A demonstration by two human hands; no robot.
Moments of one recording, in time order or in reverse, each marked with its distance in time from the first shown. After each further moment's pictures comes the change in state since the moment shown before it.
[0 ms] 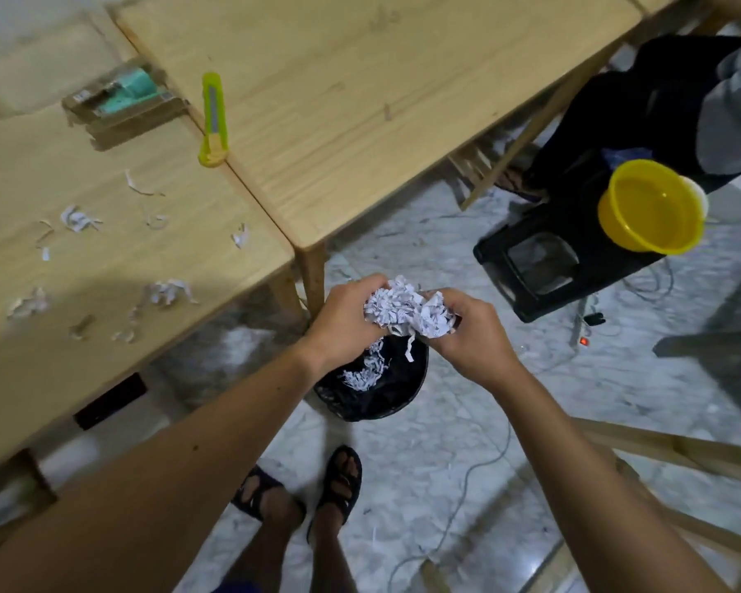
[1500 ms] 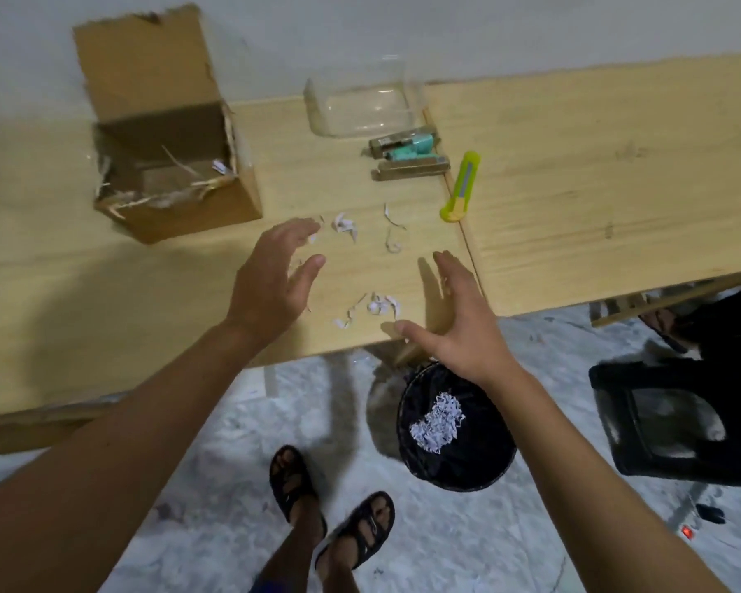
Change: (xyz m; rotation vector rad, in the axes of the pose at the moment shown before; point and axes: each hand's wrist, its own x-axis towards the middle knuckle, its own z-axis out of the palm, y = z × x) left_hand -0.132 -0.102 -0.244 0.403 0.843 0.052; right_hand 0.074 -0.174 0.145 -0.145 -0.354 -0.390
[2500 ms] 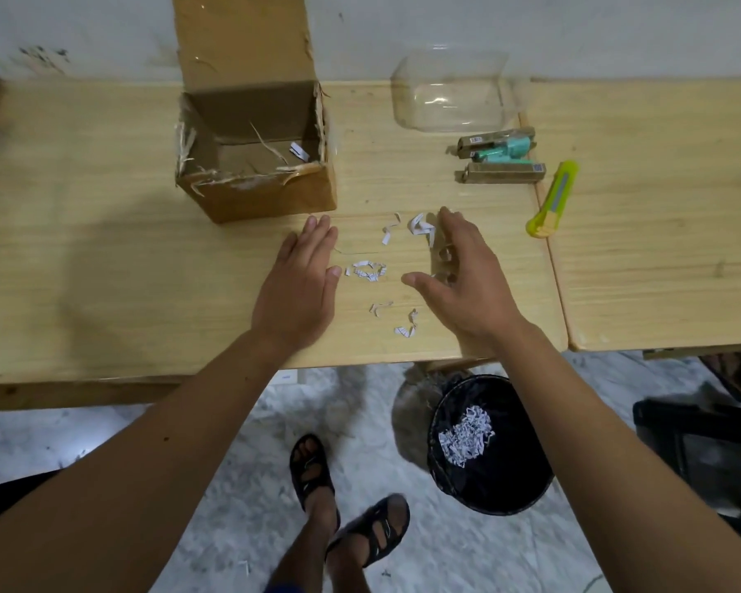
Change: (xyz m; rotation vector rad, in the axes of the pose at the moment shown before) left_hand -0.025 -0.068 -0.010 0.334 -0.144 -0.087; right_hand 0.099 -0.039 0.063 -0.064 -0.068 -0.137
